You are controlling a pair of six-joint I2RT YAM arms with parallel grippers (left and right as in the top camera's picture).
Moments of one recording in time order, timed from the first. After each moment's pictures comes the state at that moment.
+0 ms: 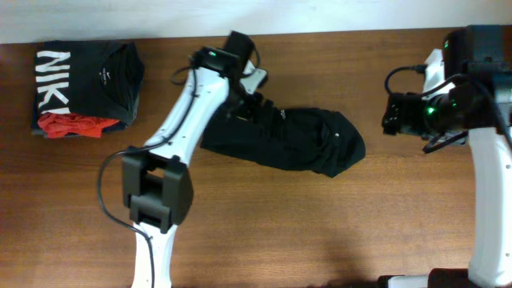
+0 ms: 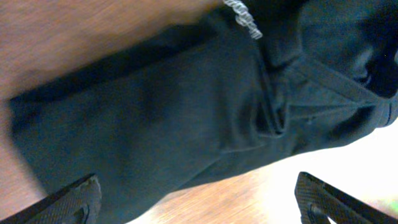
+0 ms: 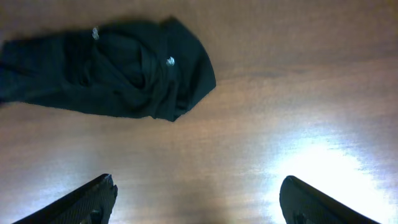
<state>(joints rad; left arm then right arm) -0.39 2.26 2.13 -1.25 0.22 0.04 -0.05 1.55 1.92 -1.62 -0.06 0.16</state>
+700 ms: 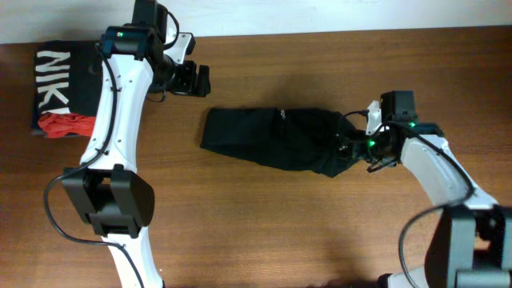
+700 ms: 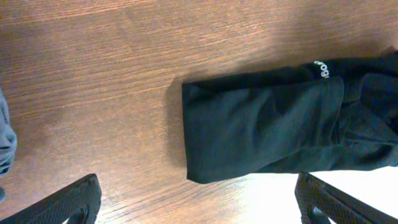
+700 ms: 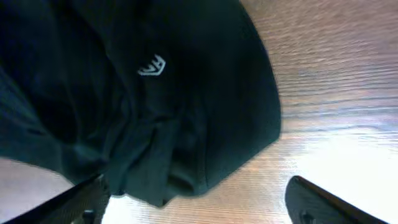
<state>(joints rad) -0.11 2.13 2.20 -1.32 0.21 0.06 -0.05 1.65 1.05 -0.67 -0.23 0.16</state>
